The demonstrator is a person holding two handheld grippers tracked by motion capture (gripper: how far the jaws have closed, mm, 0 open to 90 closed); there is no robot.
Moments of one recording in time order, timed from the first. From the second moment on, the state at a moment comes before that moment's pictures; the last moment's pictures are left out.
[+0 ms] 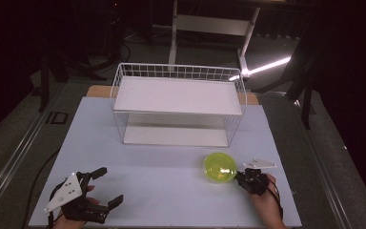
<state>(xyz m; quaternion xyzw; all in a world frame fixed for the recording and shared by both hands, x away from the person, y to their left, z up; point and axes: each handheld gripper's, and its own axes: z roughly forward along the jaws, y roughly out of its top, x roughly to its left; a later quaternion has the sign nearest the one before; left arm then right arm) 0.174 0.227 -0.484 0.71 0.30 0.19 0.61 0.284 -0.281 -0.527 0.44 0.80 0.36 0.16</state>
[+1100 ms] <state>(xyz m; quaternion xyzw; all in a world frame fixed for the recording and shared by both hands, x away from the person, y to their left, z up) 0.174 0.228 -0.484 0.71 0.30 0.19 0.61 0.300 -0.231 -0.525 0.42 0.82 0.37 0.14</state>
